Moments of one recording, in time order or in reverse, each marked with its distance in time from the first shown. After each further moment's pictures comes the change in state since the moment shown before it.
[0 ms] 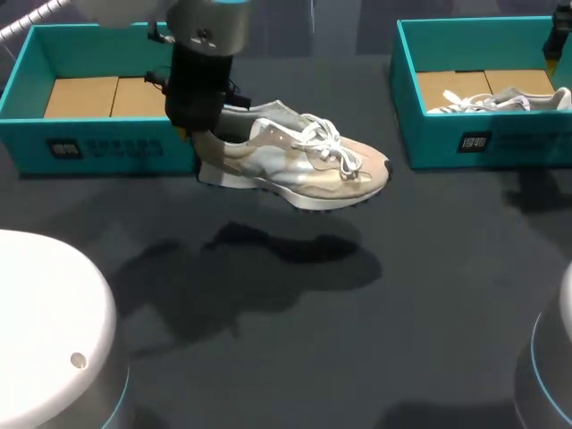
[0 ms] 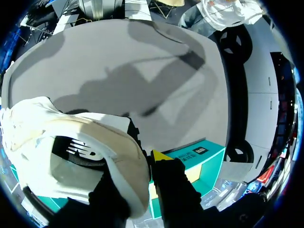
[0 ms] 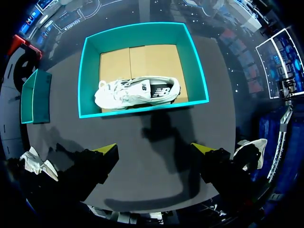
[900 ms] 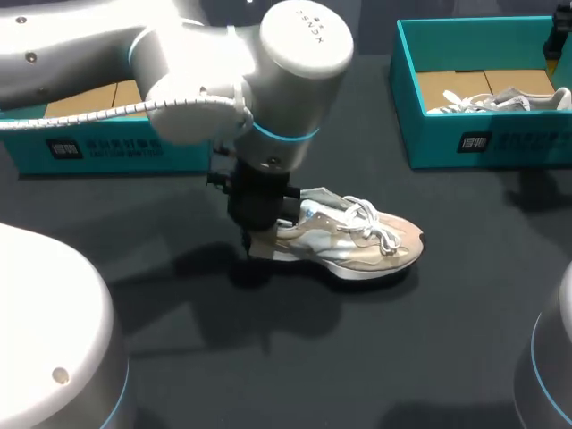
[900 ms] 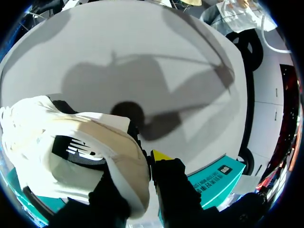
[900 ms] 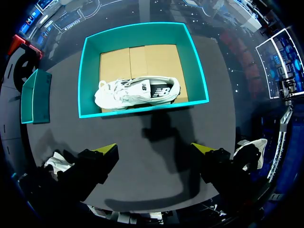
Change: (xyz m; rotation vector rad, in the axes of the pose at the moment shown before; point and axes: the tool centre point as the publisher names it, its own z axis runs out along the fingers) left arm -0.095 -0.054 0.103 -0.013 0.001 -0.067; right arm 0.000 0.000 0.000 0.000 0.000 0.000
